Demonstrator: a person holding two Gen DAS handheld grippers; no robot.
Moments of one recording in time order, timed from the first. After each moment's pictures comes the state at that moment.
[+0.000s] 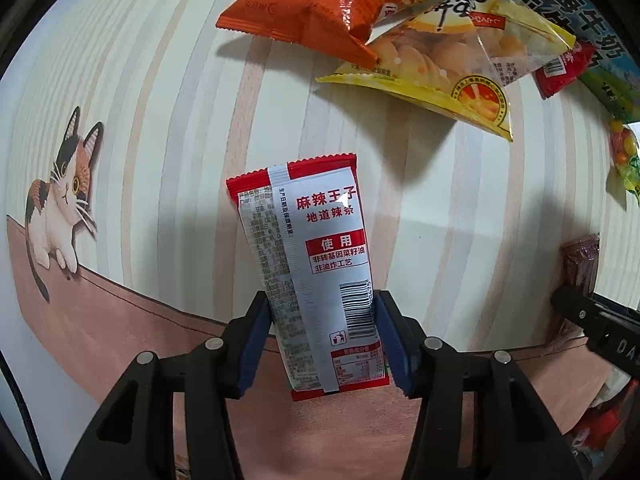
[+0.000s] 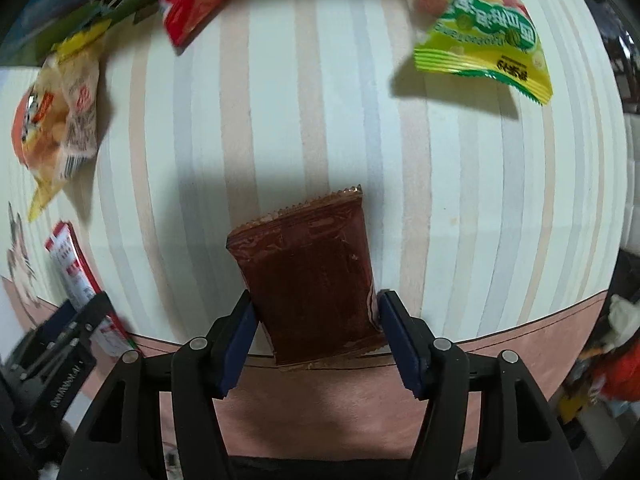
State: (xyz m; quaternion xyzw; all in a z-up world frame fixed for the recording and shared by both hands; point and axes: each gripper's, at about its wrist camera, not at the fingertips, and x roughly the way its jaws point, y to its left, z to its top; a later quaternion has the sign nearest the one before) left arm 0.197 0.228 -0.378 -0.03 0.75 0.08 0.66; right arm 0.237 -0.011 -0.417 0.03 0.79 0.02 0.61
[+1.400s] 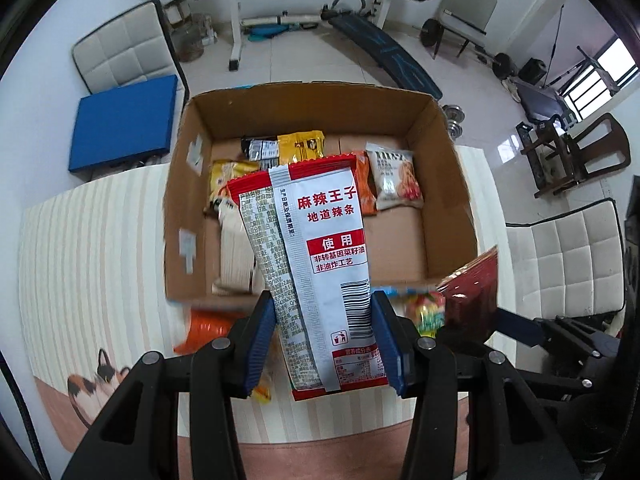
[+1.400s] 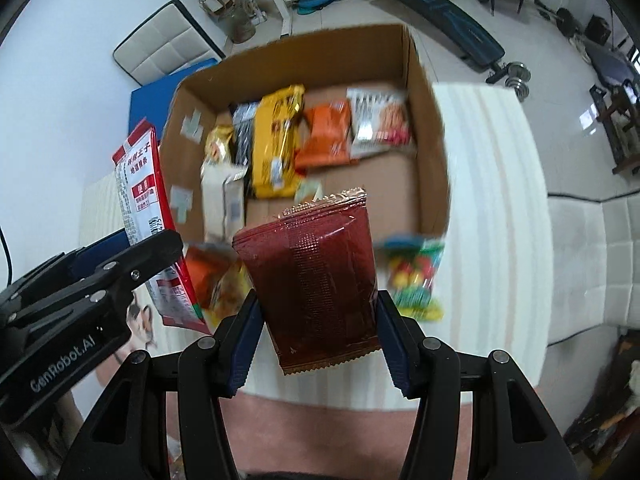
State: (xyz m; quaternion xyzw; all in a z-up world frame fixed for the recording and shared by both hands) left arm 0.386 0.104 -0.163 0.00 0.64 -0.07 0.76; right arm 0.351 -0.062 -0.199 0.11 0.66 0.10 0.74
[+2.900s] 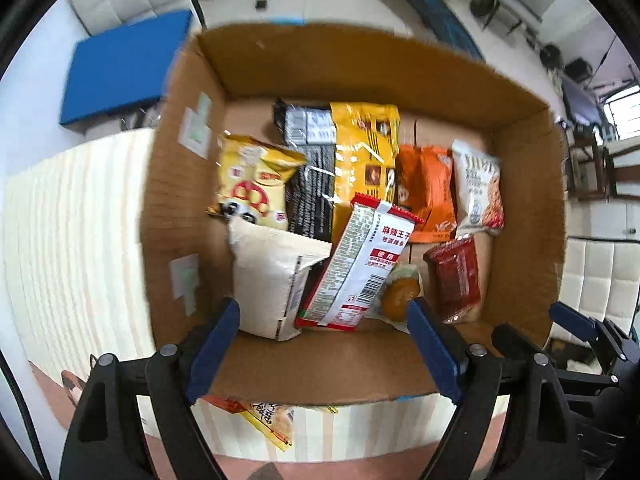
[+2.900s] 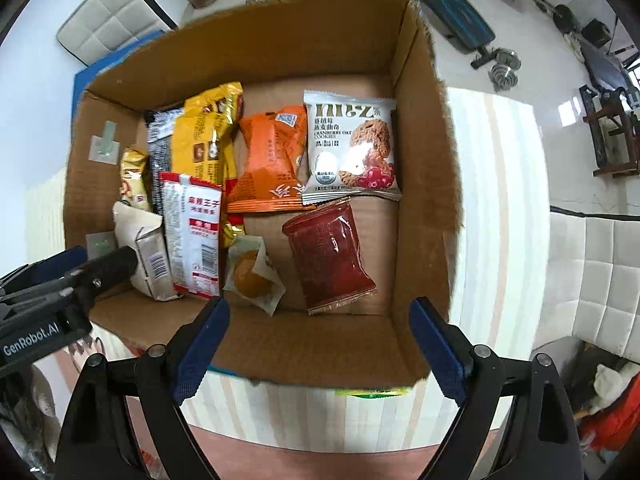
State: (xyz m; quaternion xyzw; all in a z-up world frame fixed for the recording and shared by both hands) left arm 0.444 0.149 -0.231 -0.03 0.70 -0.02 0.71; right arm 0.451 -0.059 -0.270 0.05 0.71 0.05 0.70
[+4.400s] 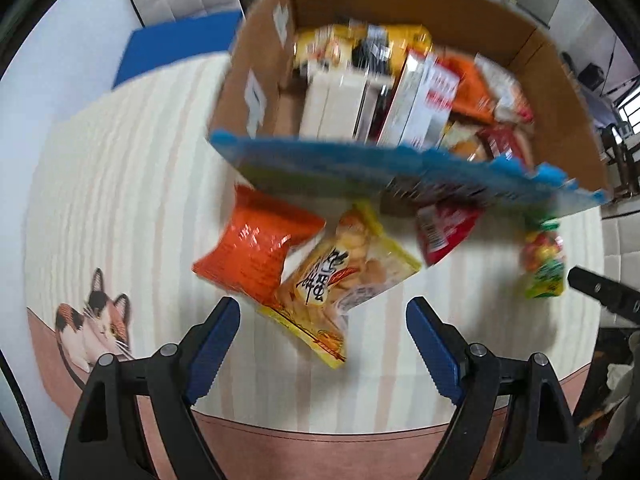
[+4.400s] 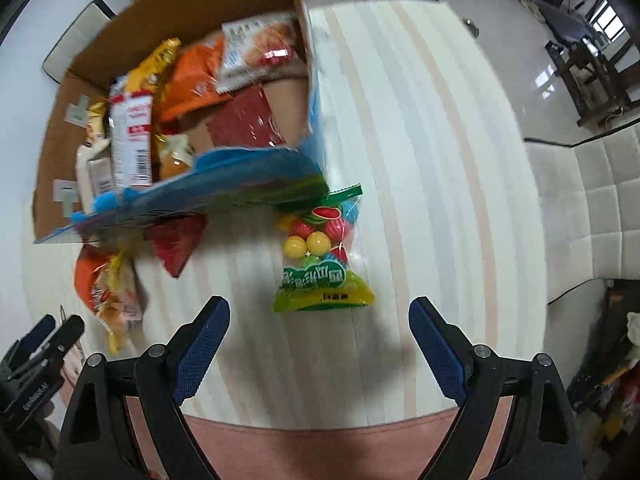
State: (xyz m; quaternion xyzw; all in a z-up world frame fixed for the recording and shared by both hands) left arm 0.298 0.165 -0.277 0.00 0.67 0.03 0.74; right arm 0.314 -0.124 -0.314 0.11 0.69 0.00 0.71
